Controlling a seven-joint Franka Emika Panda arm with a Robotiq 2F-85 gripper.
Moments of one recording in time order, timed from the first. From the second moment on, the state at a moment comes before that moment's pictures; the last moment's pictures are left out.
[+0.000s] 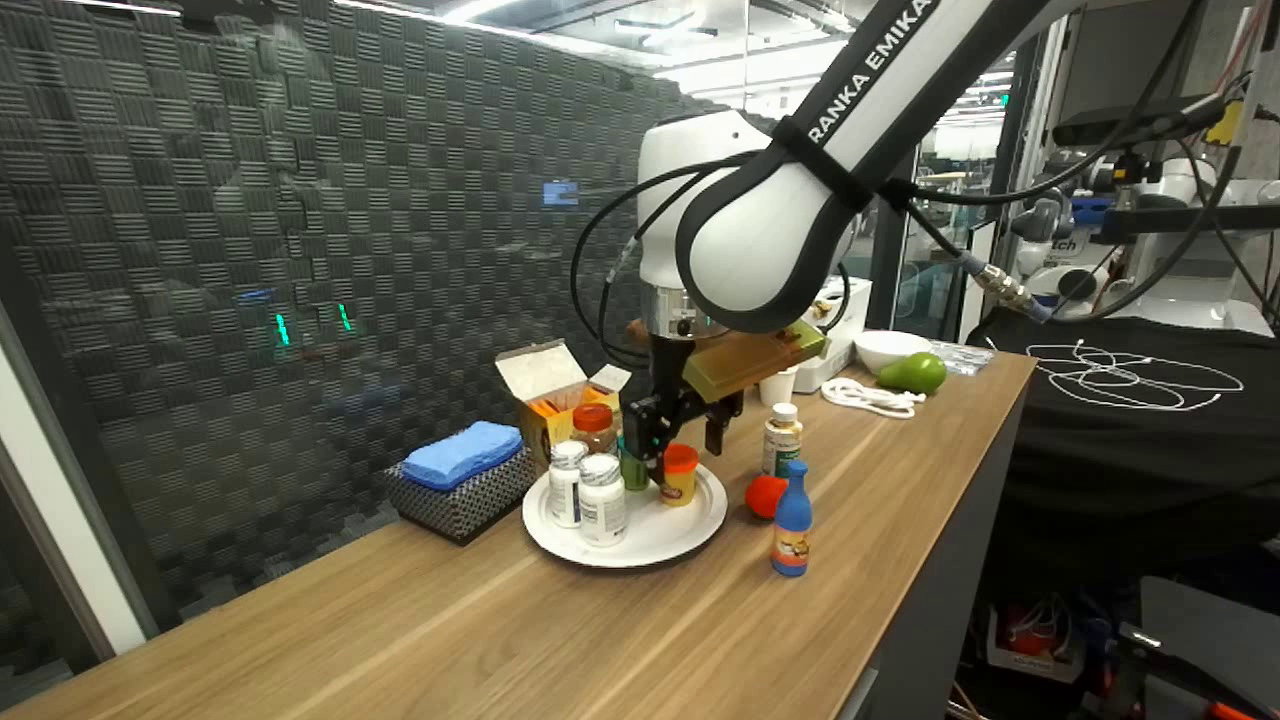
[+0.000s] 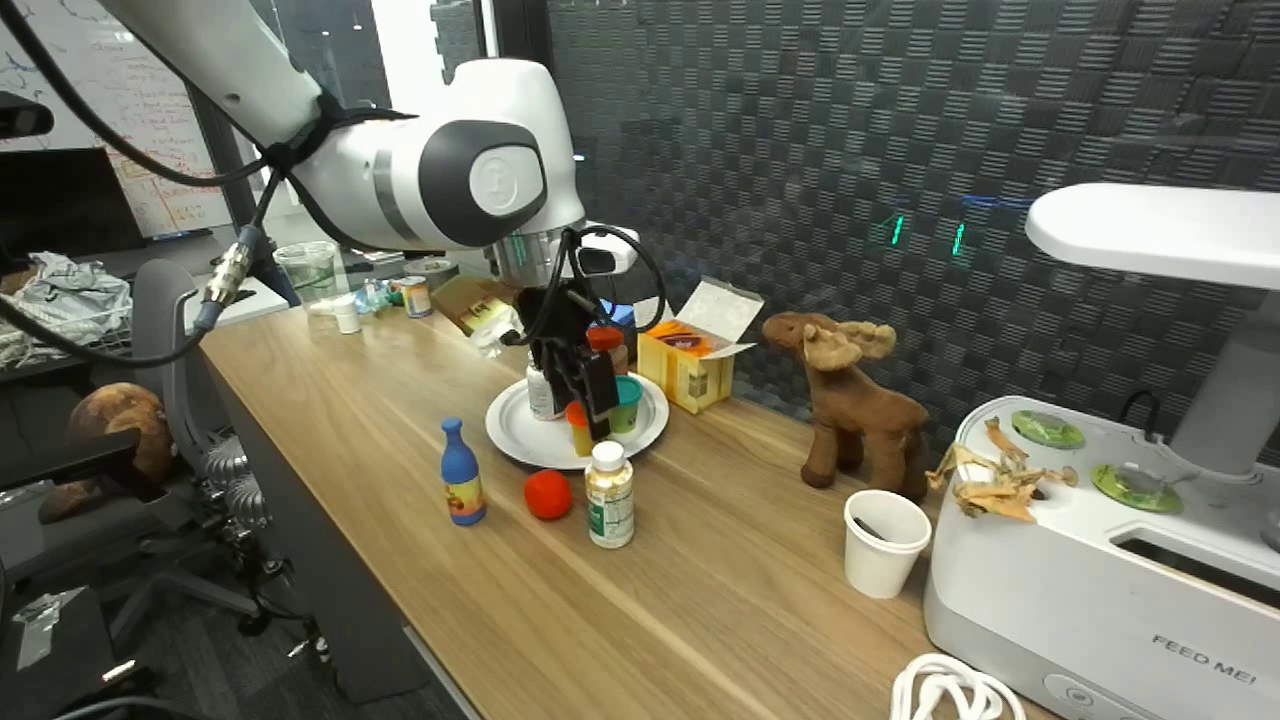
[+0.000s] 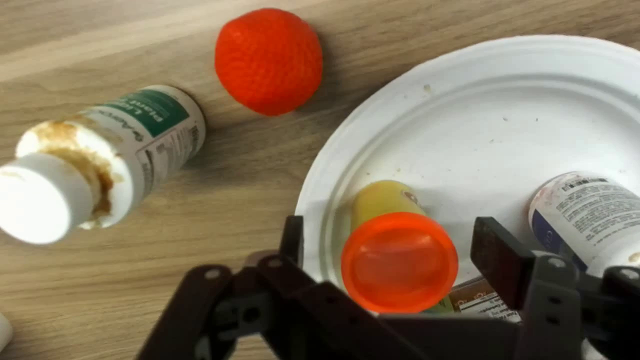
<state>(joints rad) 0.12 0.38 -0.04 -2.07 -0.19 2.54 0.43</state>
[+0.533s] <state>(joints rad) 0.14 0.30 -0.03 -2.08 -0.17 2.49 0.44</state>
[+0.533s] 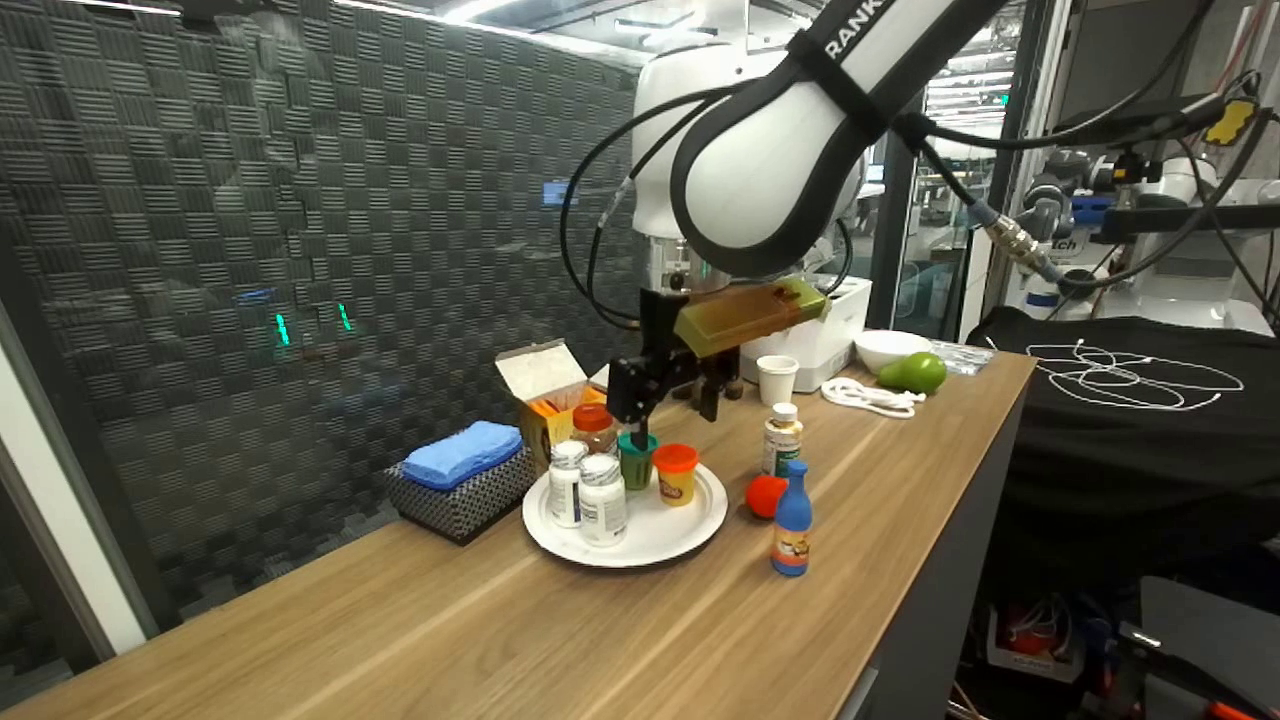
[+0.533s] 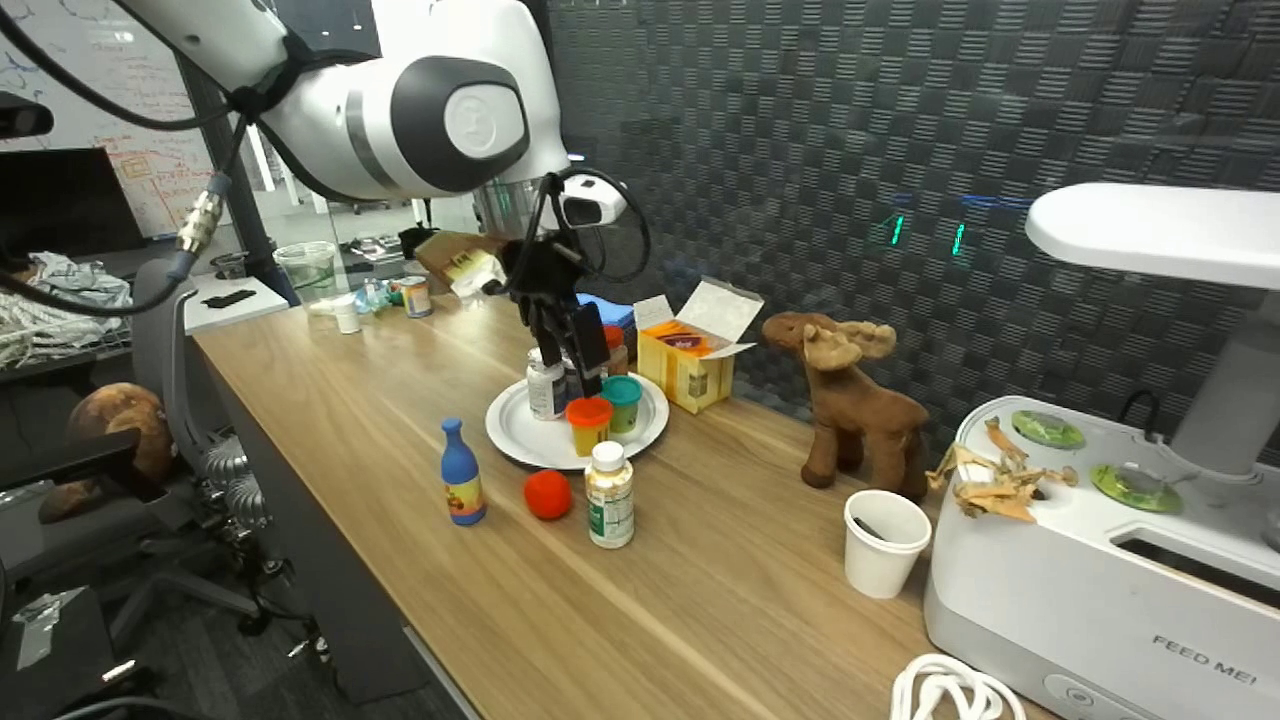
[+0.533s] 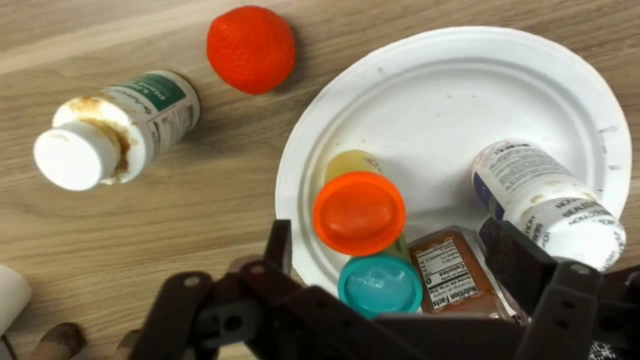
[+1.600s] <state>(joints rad) 0.00 0.12 -0.05 -2.23 0.00 2.31 0.45</state>
